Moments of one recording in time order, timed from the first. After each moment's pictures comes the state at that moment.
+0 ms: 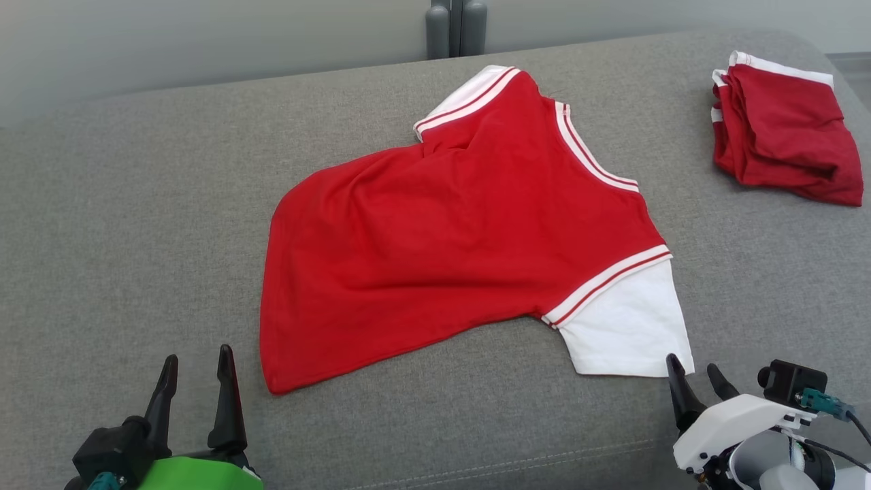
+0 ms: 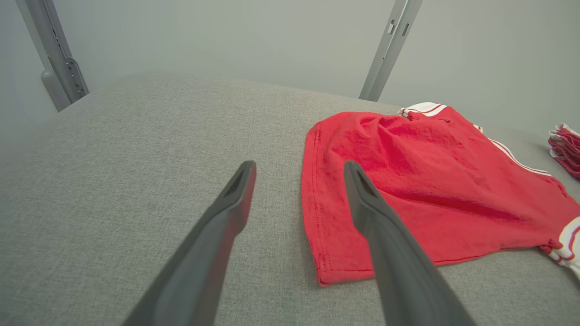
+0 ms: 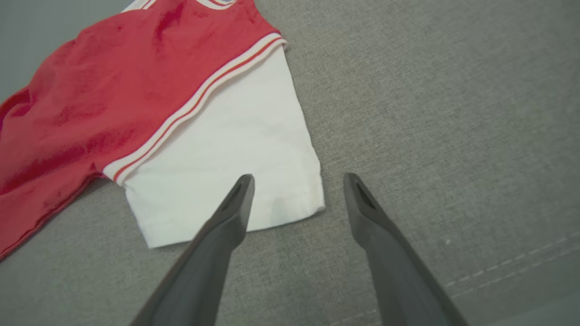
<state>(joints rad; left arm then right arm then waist) 0.08 0.32 -0.29 0.02 -0.60 0.20 -0.26 -0.09 -0.05 -0.09 0.43 0.40 0.13 -0.01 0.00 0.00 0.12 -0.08</state>
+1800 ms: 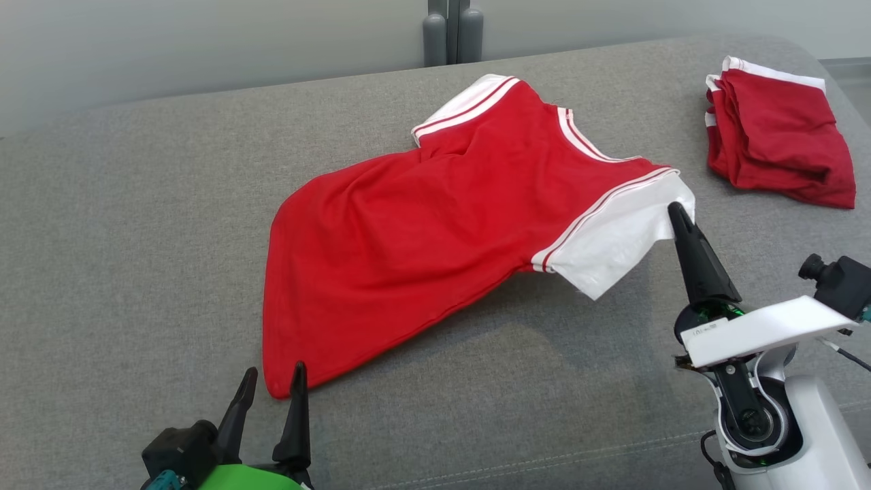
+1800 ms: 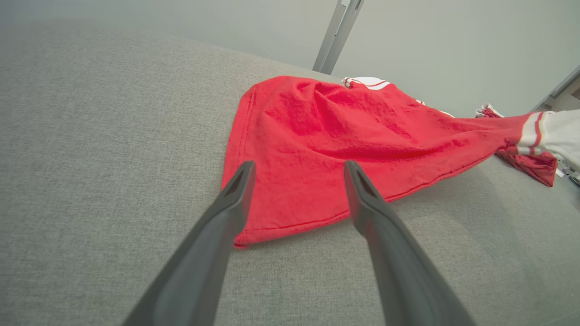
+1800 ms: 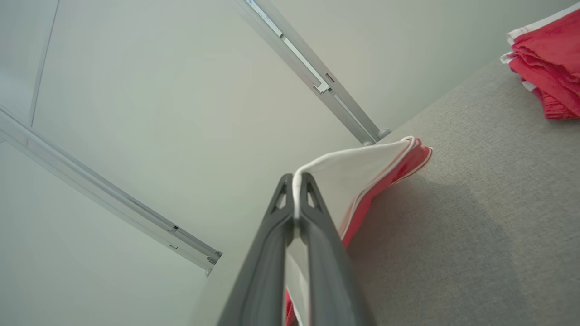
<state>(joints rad) 0.06 0.26 -0.39 0.05 -0.64 0.13 -0.23 -0.16 -0.10 0.06 -0.04 0.91 0.13 0.00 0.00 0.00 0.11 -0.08</state>
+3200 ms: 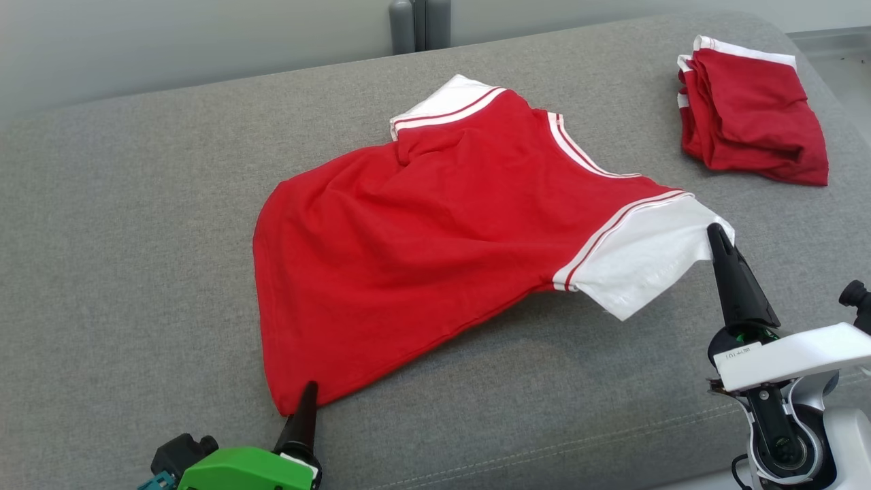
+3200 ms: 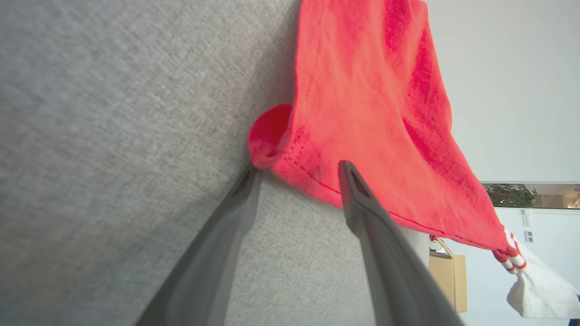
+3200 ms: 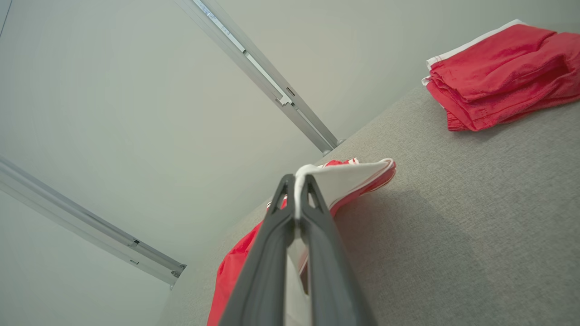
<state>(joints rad) 0.00 0.06 -0.26 0.33 -1.25 -0.02 -0.04 -0.06 -0.07 -0.04 -0.14 0.84 0.13 0.05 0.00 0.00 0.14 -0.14</state>
